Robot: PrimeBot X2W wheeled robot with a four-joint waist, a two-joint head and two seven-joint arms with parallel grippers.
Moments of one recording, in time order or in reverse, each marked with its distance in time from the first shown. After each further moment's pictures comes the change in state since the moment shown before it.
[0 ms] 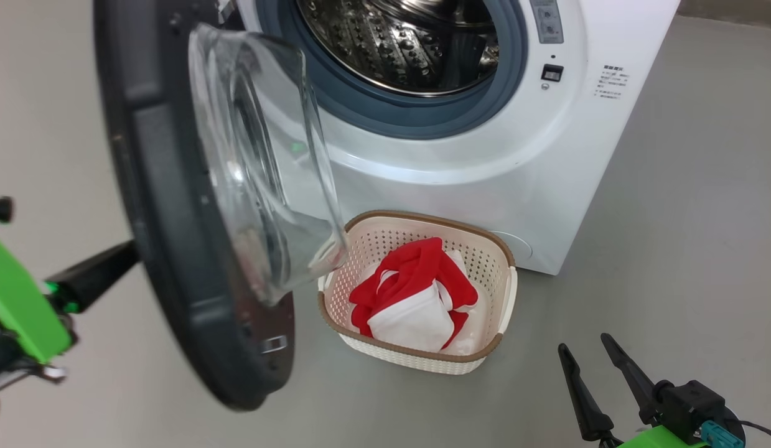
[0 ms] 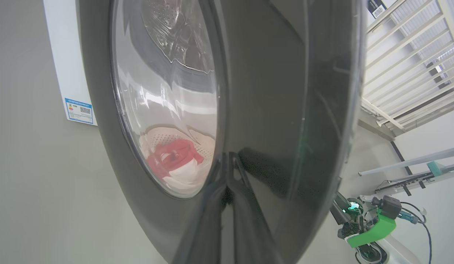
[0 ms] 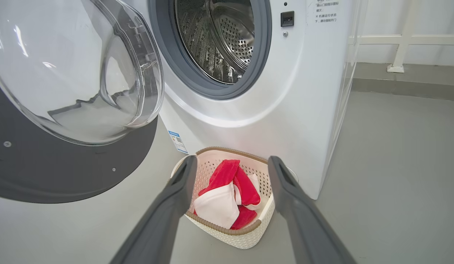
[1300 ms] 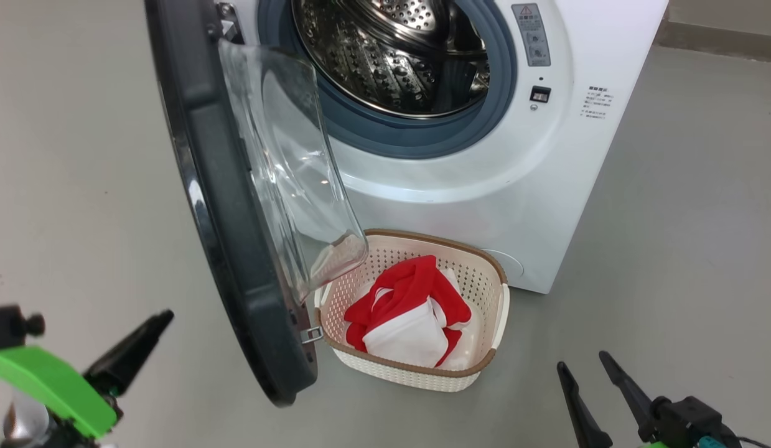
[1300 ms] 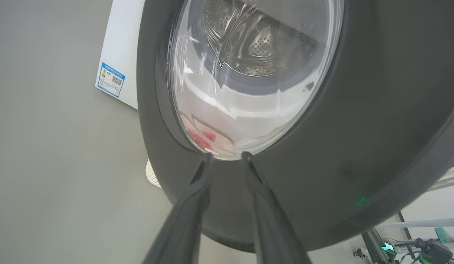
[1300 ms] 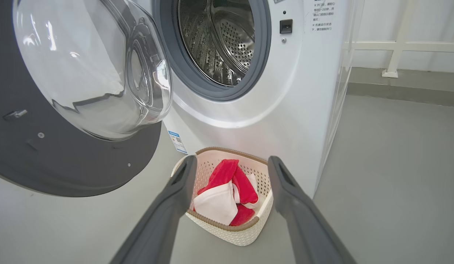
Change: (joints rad) left arm 0.176 -0.018 -0.195 0.132 -0.036 -0.001 -0.449; right arm 0.033 0.002 0.004 0.002 0.000 0.000 0.000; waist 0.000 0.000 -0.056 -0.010
